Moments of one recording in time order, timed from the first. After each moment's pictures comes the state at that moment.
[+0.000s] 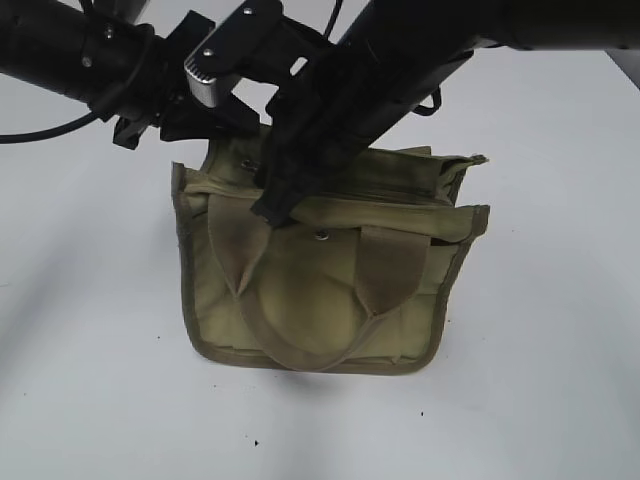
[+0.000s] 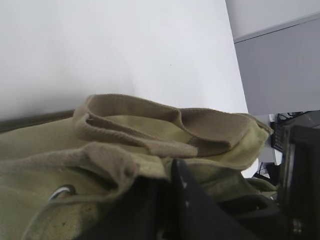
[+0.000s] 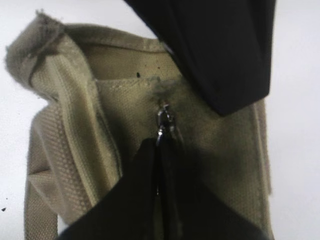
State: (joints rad) left arm -0.30 1.73 -1.23 -1.06 0.85 0.49; right arm 0.69 1.82 -1.36 0.22 0.57 -0.76
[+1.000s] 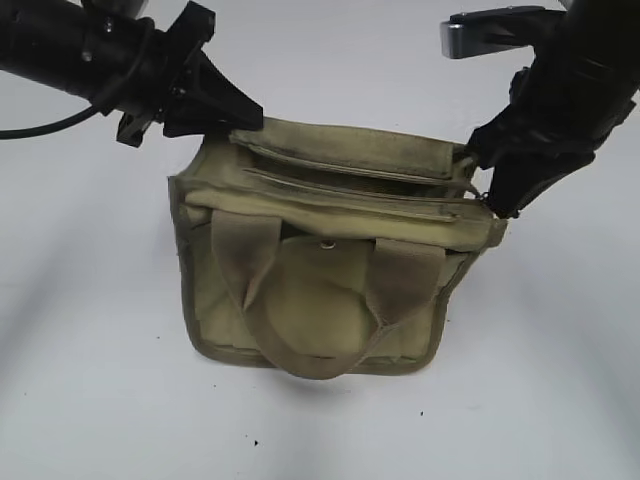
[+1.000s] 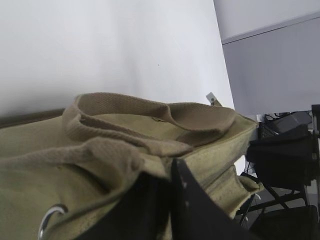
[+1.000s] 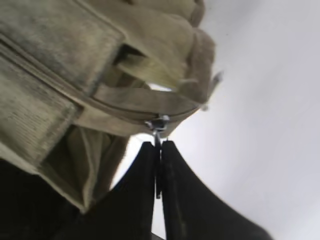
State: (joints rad) left arm -0.30 1.73 -1.24 -1.10 0.87 0.49; right arm 0.33 1.68 -1.36 0.13 1.21 -0.36
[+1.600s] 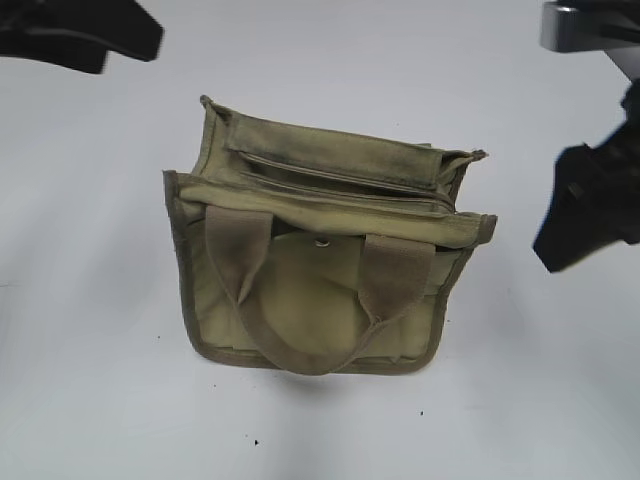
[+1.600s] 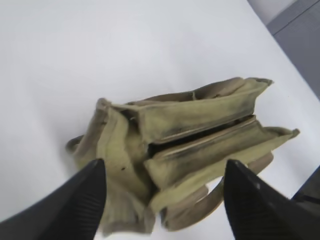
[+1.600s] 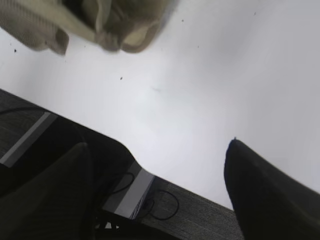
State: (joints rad) left arm -0.30 1.39 -1.24 -0.63 0.91 0.39; right arm 0.33 1.40 -1.15 0.19 1.21 -0.24
